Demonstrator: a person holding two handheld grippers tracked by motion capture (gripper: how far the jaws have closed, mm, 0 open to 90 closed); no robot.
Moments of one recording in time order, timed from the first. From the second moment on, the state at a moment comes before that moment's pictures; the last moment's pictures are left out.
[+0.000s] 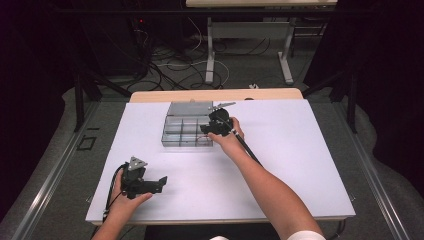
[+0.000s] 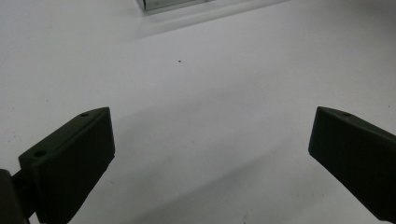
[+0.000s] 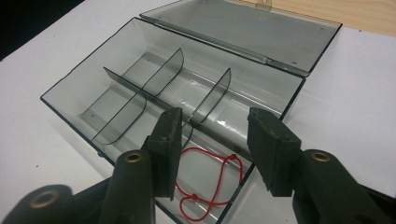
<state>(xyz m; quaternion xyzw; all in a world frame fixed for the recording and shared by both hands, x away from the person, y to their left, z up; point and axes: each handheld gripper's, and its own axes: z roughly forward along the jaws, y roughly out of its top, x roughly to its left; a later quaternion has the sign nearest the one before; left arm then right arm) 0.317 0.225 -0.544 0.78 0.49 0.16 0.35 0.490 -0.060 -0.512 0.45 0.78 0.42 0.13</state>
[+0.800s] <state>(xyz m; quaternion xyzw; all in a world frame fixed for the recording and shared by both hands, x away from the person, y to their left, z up) 0.317 0.224 -0.544 0.78 0.49 0.17 0.35 0.460 -0.068 -0.500 0.41 0.80 0.42 0.12</state>
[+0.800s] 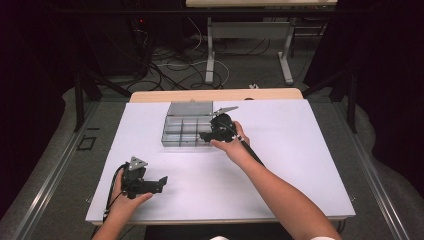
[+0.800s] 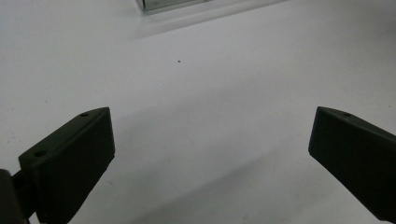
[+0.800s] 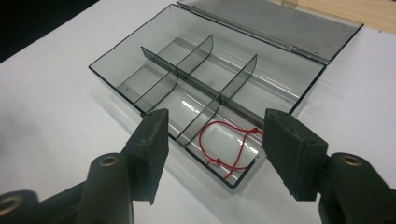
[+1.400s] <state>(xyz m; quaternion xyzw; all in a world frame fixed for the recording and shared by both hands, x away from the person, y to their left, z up) 0.317 0.223 -0.545 0.78 0.49 0.17 0.35 0.425 -0.082 -0.494 0.39 0.80 0.44 0.09</state>
